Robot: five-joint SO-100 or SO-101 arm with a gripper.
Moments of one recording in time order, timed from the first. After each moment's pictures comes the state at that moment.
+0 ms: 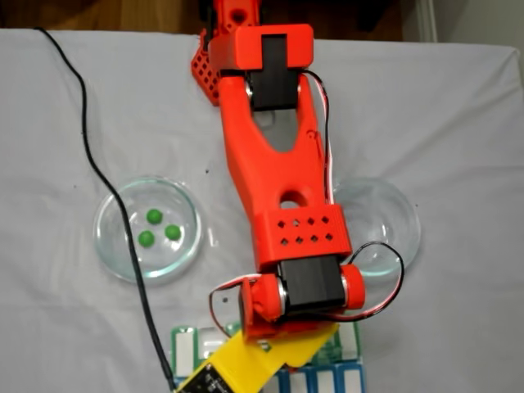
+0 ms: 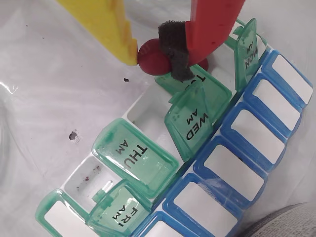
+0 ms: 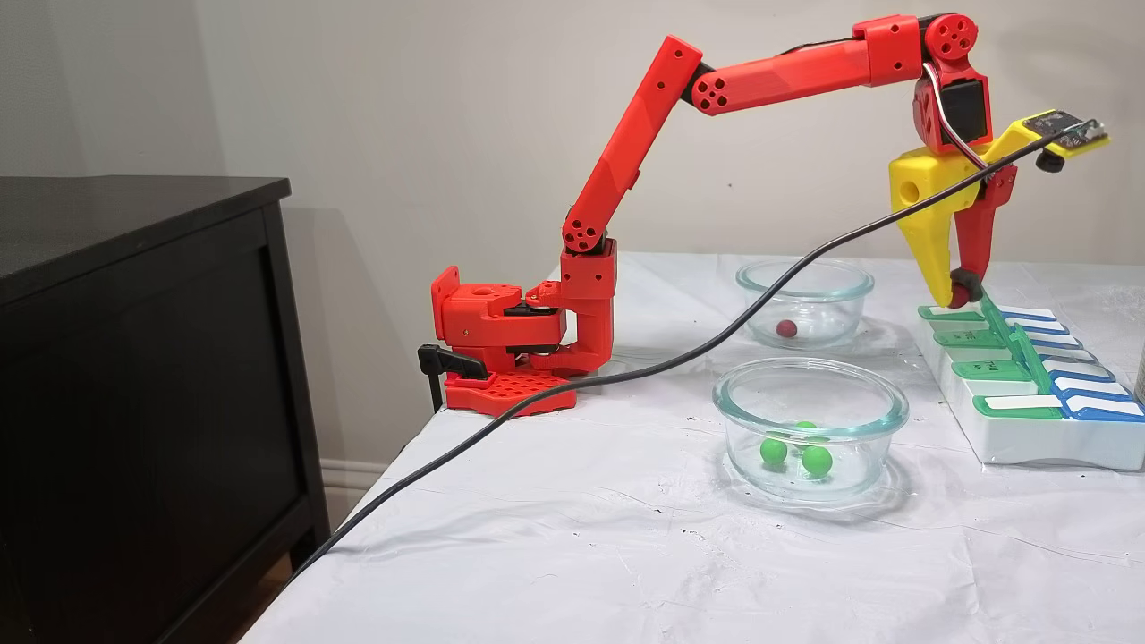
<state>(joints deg) -5.4 82.1 53.3 86.7 -40.3</state>
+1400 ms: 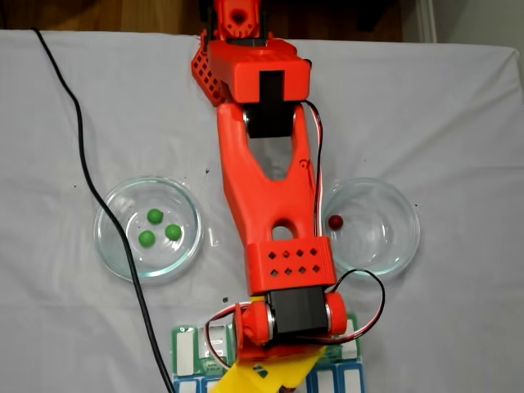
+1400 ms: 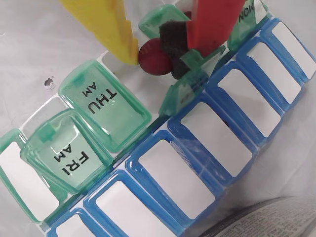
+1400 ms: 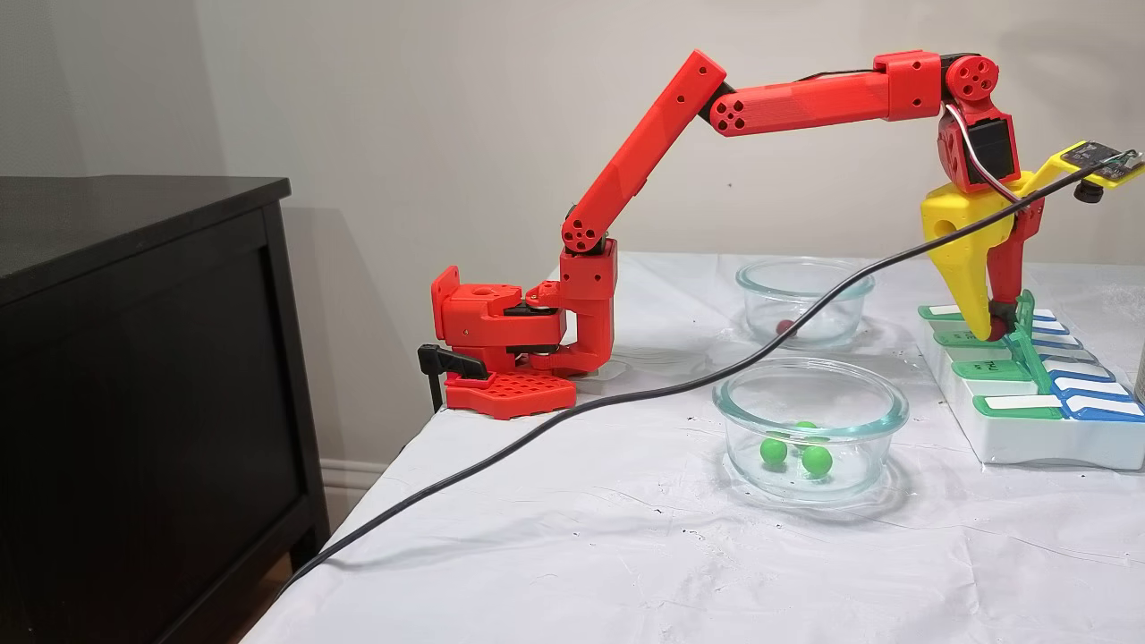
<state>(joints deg) -4.0 70.8 46.0 81.5 -49.7</state>
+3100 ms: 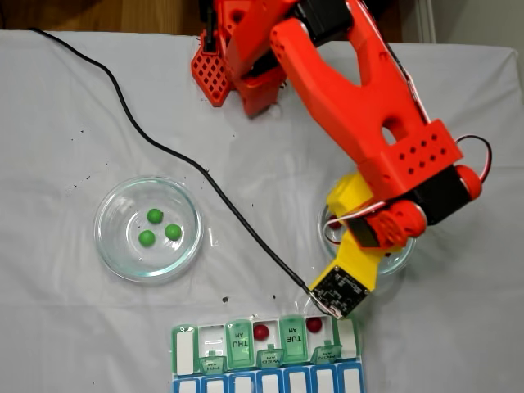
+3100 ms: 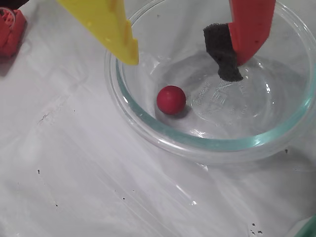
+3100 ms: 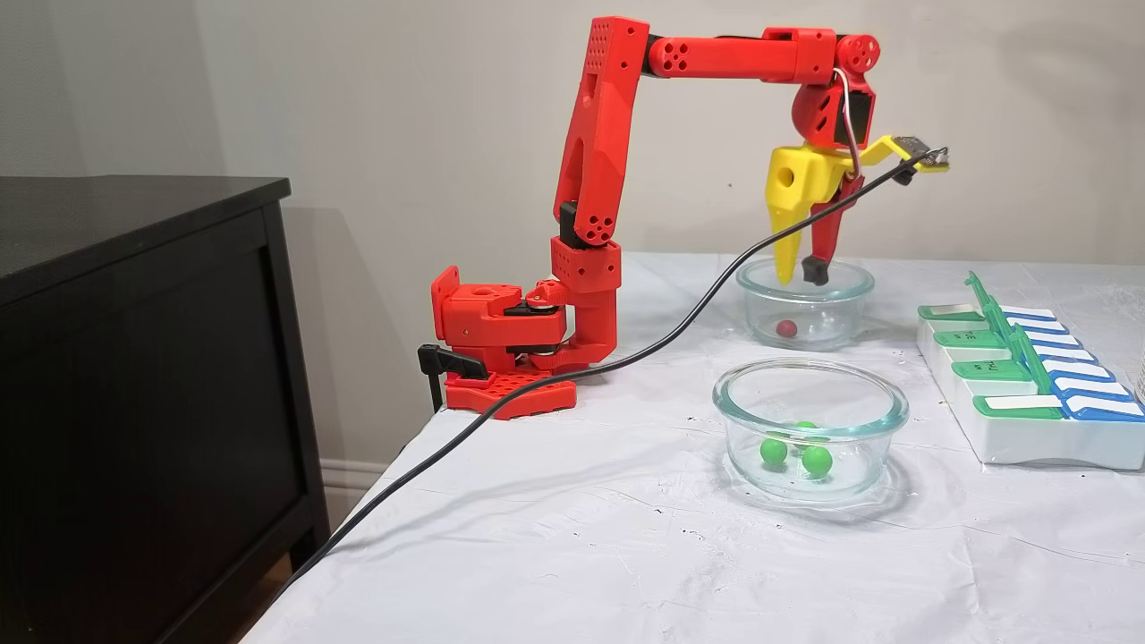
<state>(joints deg) -30.6 97.3 85.7 89.7 -26.6</state>
